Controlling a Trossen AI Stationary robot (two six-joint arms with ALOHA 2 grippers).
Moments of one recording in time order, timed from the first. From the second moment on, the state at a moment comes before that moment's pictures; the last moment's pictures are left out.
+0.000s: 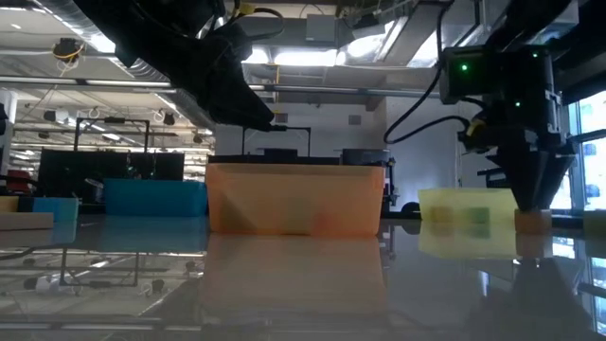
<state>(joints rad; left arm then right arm) 0.13 1.33 0.68 0.11 -0.06 -0.02 -0.17 1.30 0.69 -0.94 -0.01 0.81</state>
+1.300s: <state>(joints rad) 0.12 1.33 0.68 0.12 -0.06 -0.02 -0.21 1.29 1.02 -1.01 0.33 0.51</state>
